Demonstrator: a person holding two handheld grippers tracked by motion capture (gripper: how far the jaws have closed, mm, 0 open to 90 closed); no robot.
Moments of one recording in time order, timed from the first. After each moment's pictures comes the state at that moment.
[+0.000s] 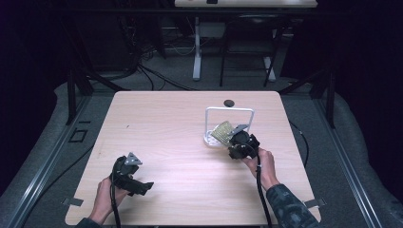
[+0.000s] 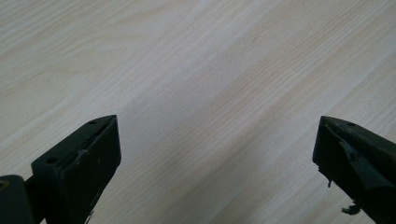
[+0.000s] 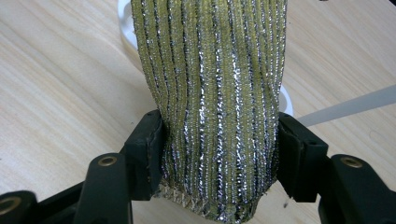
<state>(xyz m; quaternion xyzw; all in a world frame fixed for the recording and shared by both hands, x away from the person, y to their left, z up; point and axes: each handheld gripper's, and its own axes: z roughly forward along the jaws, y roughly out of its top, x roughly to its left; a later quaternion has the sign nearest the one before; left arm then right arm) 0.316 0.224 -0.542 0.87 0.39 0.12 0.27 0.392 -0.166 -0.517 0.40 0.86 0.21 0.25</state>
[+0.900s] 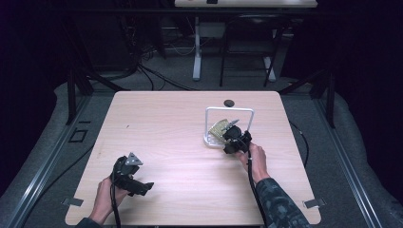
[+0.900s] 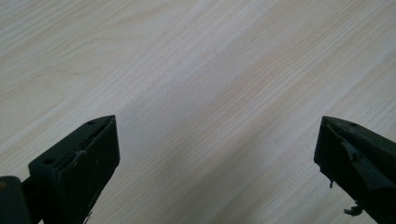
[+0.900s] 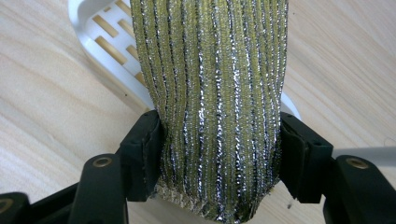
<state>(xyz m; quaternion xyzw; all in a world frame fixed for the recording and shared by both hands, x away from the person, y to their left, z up) 0.315 0.222 -0.542 0.87 0.39 0.12 0.26 0.426 -0.147 -0.537 0.43 0.85 0.17 0.25</state>
